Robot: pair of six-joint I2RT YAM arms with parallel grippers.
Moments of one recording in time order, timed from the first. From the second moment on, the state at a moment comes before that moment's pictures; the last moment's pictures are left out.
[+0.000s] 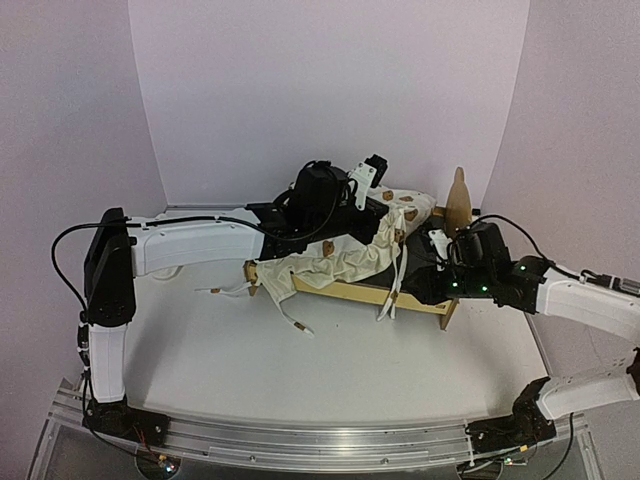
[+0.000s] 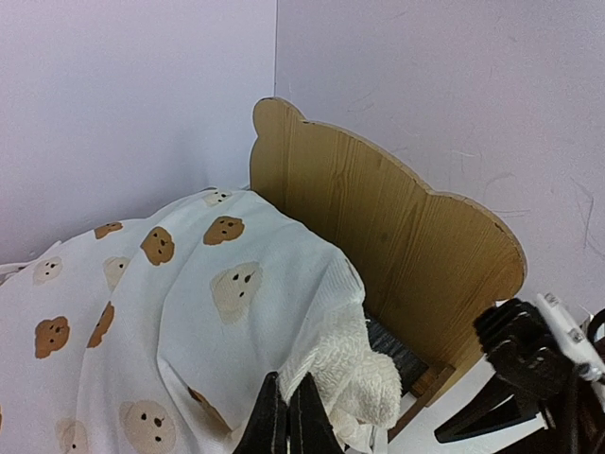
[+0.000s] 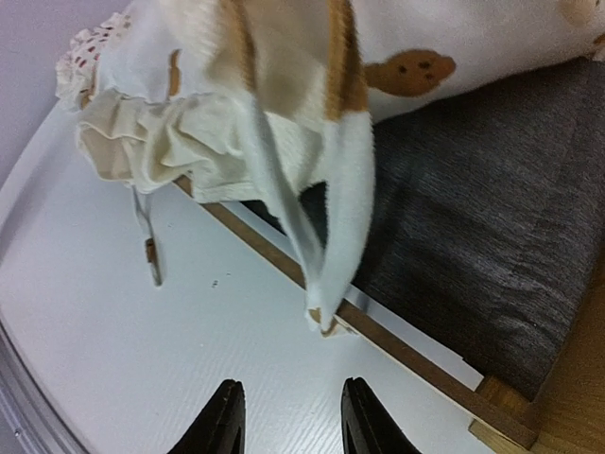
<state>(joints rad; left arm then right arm) -1.02 2.02 1.76 0.06 -0.07 -0.08 0.65 1.18 0.79 -0.29 -0.03 0.27</state>
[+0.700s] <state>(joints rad) -1.02 2.02 1.76 0.06 -0.05 -0.09 0.65 1.39 0.83 -0.23 0.04 0.27</state>
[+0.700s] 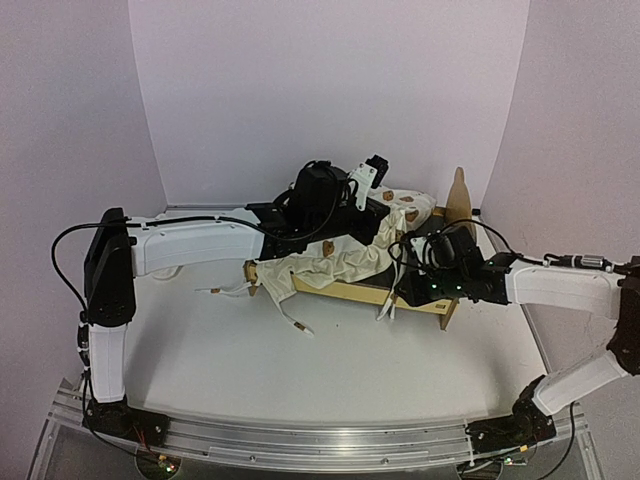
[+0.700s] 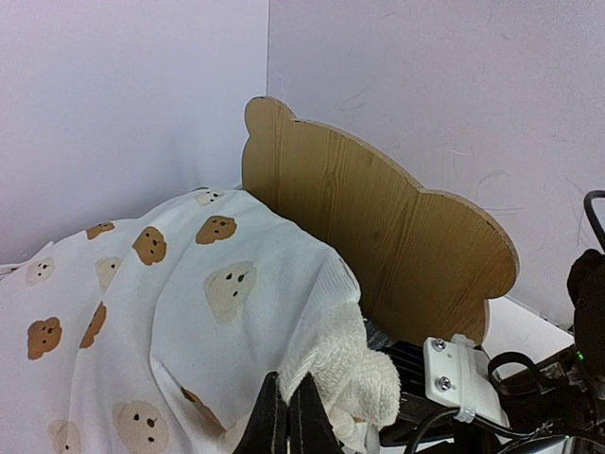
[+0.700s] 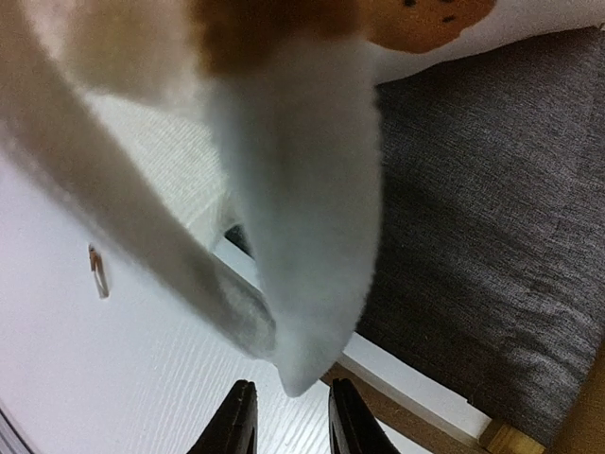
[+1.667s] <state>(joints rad) -1.02 2.02 1.76 0.05 -0.05 -0.09 0.64 1.31 1.01 -0.41 0.06 0.26</state>
